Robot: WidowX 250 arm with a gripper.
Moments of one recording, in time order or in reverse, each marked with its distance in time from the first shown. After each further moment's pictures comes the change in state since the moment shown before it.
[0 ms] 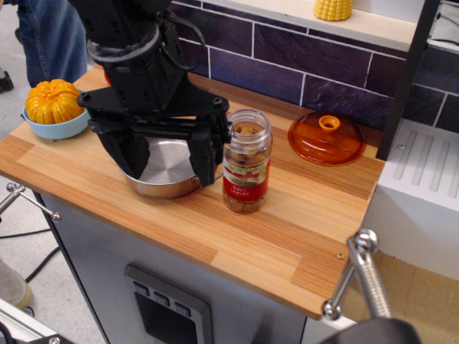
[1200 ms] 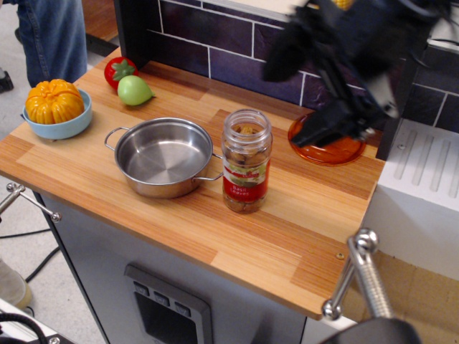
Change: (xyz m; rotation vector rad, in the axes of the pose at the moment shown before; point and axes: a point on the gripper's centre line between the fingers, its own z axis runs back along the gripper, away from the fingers) arm 0.041 -0.101 0.008 0.620 0.403 -0.942
